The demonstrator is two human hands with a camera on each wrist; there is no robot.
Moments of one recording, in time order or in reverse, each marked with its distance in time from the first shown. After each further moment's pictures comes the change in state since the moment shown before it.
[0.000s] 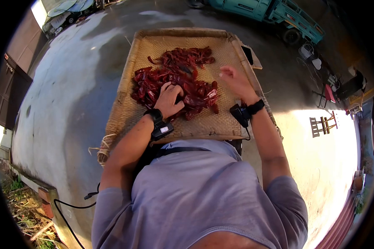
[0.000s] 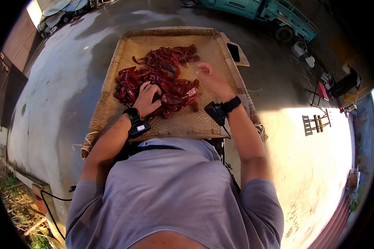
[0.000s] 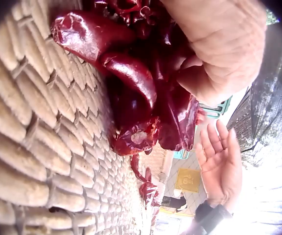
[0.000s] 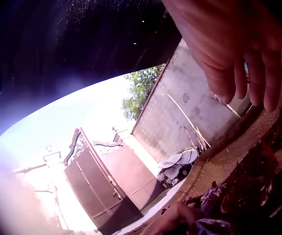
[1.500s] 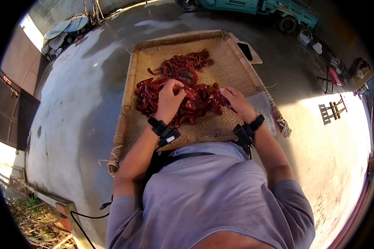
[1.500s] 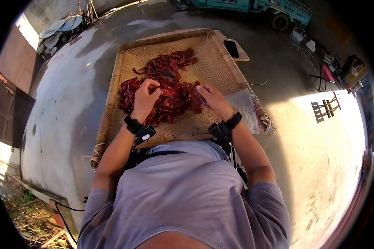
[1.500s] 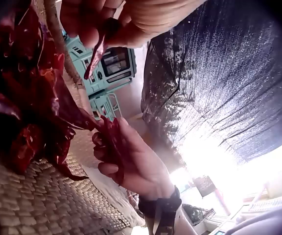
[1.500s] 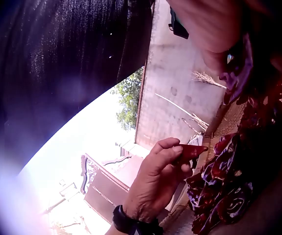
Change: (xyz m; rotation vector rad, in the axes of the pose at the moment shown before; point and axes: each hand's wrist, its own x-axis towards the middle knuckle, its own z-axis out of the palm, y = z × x) left_hand 0.025 0.050 -0.031 -0.355 0.282 -0.267; right_hand -0.057 0.022 0.028 0.518 -0.061 0.288
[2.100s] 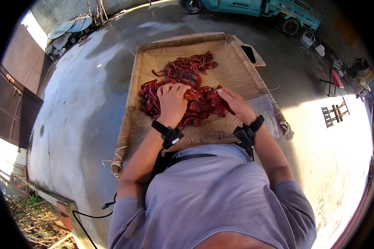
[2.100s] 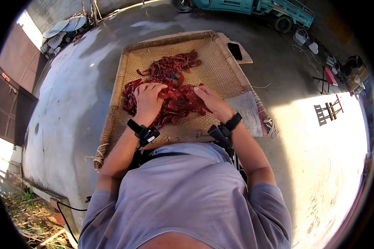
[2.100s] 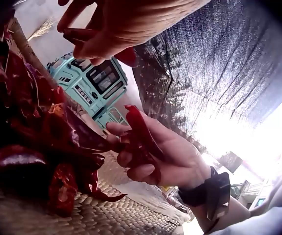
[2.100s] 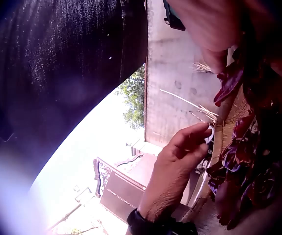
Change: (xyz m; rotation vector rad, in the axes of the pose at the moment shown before) left_hand -0.011 0.011 -0.001 0.692 0.068 0.271; right_hand -0.003 -0.019 0.025 0.173 -0.061 0.090
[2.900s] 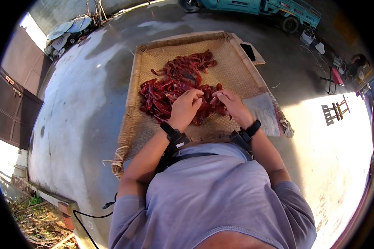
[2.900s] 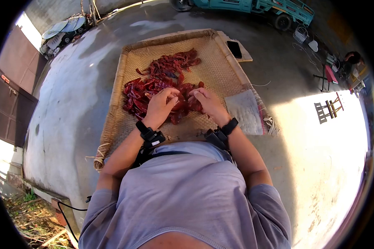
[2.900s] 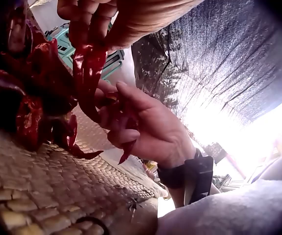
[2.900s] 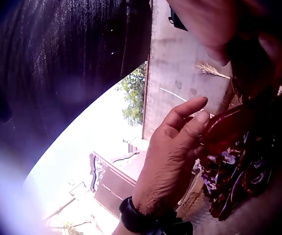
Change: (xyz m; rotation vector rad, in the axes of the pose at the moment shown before) left_hand -0.007 0.025 0.015 -0.603 -0.115 -0.102; right_hand -0.009 0.009 0.004 -0.259 0.034 -0.145
